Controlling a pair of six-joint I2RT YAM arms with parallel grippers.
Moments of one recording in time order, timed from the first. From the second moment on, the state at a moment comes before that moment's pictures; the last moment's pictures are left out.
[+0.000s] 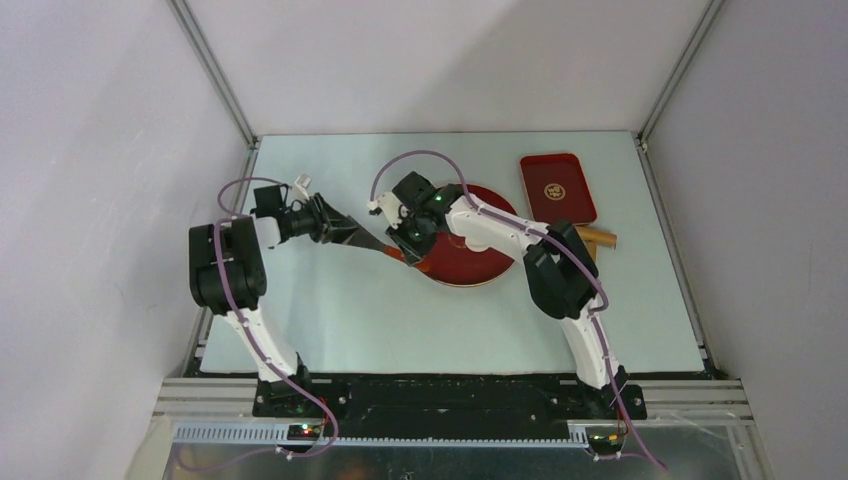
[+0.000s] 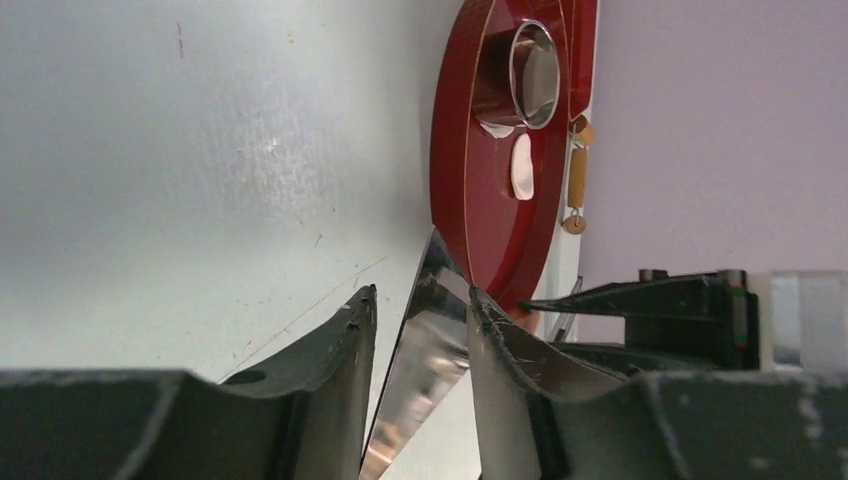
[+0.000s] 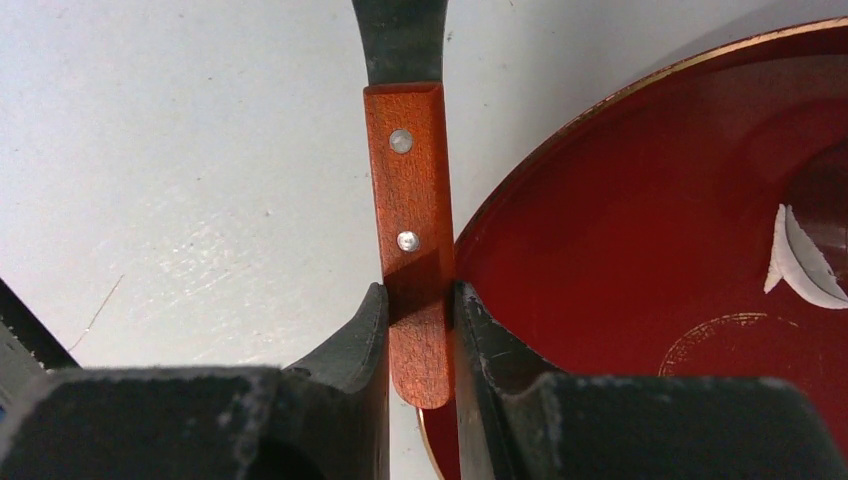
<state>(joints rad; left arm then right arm) 0.20 1.90 0.99 0.05 1.02 -0.48 0.83 2.15 1.84 -0.74 -0.23 -0.19</state>
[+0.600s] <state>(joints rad) 0.19 1.89 0.99 0.05 1.13 -0.53 0.78 2.19 1.91 -0.71 -0.26 -0.19</state>
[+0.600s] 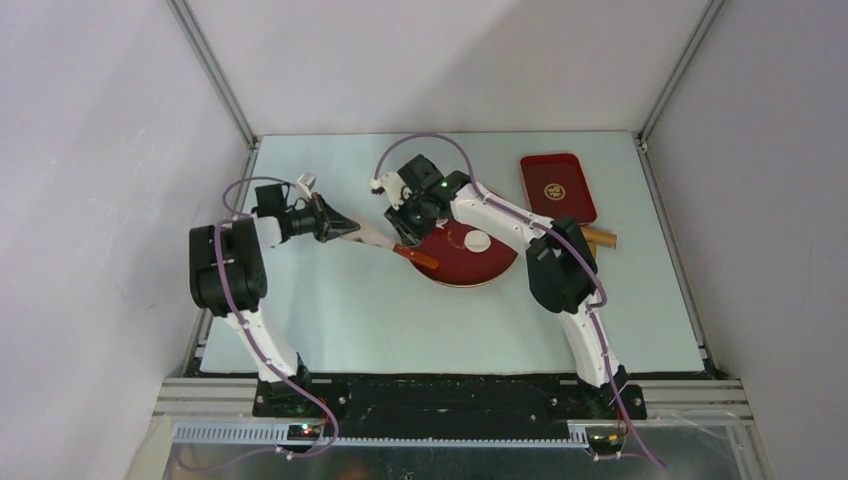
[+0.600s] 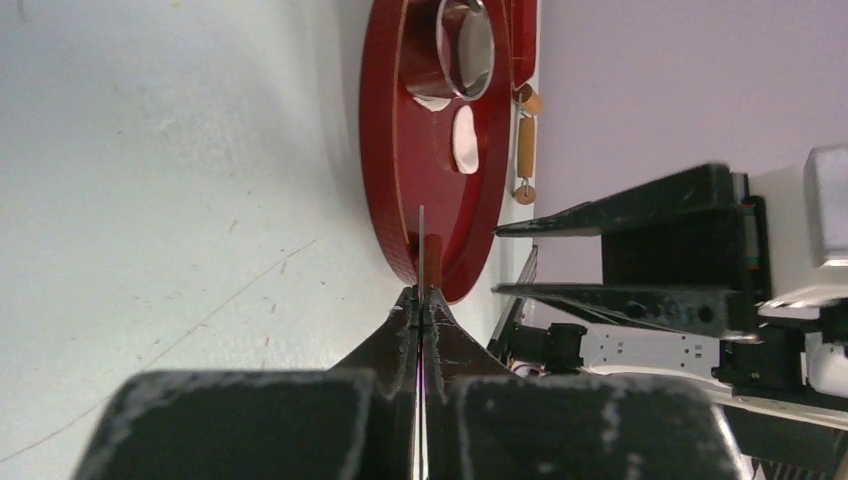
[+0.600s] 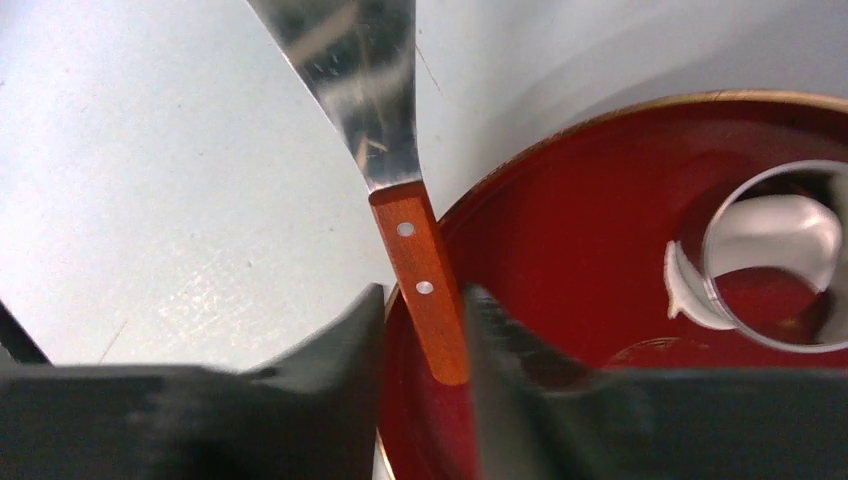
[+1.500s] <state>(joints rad) 0.04 1.58 1.32 0.18 1.12 -0.78 0.29 1.91 1.42 0.40 -1.19 0.90</state>
